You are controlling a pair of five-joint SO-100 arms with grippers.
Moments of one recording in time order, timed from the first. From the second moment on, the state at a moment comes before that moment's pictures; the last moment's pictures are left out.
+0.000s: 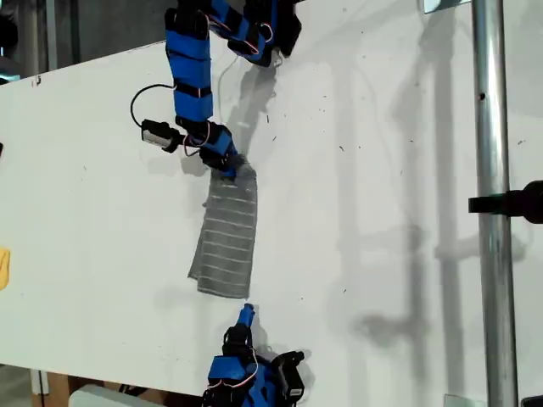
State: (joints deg) arm 0 -19.9 198.9 176.7 72.0 -68.4; arm 1 22.5 90.4 120.1 41.4 74.5
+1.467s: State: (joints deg) arm 0 -20.1 198.9 178.1 74.9 -93.4; arm 1 21.0 170.3 157.1 65.3 75.1
